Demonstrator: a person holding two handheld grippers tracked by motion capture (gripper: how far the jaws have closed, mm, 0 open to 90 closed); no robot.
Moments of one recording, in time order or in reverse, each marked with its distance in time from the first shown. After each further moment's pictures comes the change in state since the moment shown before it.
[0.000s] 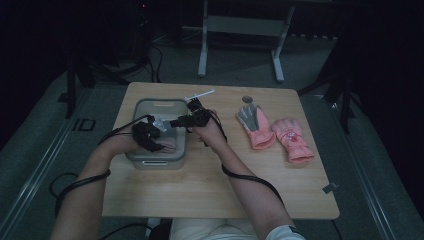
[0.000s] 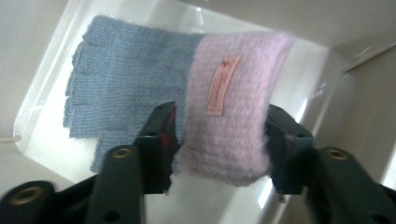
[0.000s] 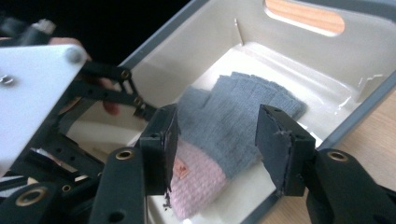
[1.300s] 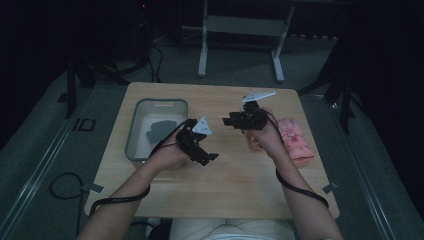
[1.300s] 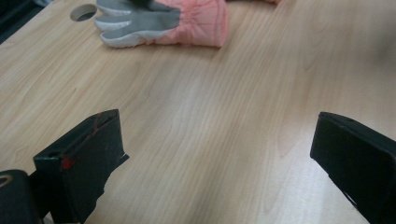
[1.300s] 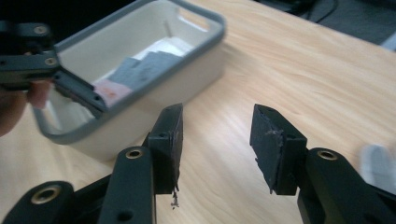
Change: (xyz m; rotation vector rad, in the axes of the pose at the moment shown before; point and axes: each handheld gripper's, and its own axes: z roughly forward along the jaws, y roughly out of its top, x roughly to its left) left arm -0.095 0.116 -0.009 -0.389 -0.061 -0.049; right arm -0.047 -0.051 -0.158 -0.092 -0.198 -0.145
